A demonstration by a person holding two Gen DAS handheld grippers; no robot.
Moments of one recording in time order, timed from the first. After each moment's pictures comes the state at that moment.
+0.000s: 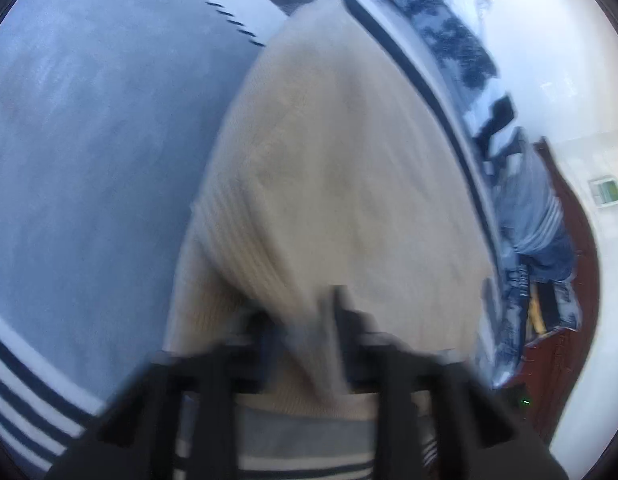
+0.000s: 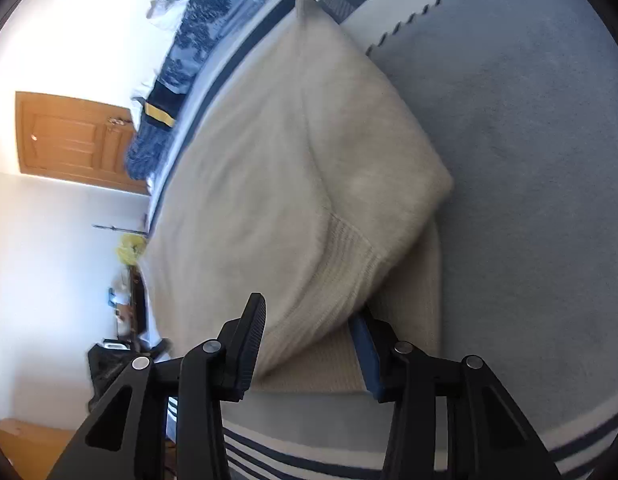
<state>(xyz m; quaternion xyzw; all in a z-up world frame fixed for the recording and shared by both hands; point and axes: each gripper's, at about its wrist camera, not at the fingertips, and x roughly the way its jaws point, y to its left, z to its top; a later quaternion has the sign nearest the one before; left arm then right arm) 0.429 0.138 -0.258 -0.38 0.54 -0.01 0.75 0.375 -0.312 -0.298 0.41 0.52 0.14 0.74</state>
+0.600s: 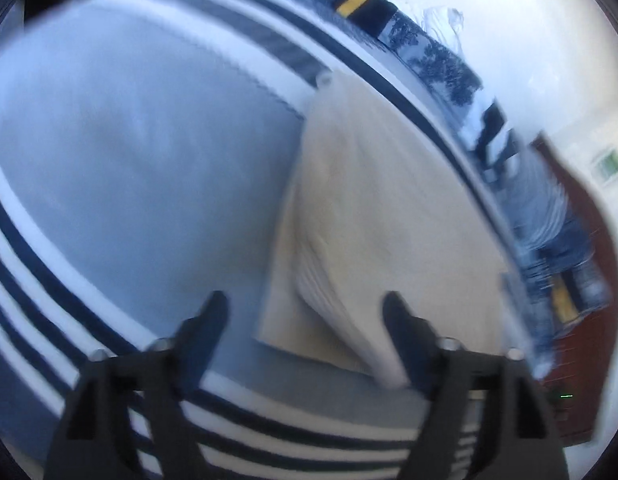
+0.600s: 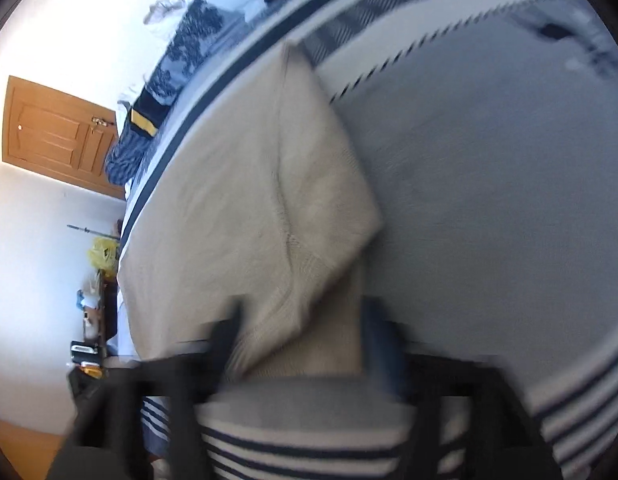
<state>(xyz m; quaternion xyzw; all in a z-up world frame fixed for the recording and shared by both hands) 0.368 0.160 -0.219 -0.28 0.48 0.02 0.83 0.336 -0.361 -0.268 0.37 0.50 0.09 0.78</state>
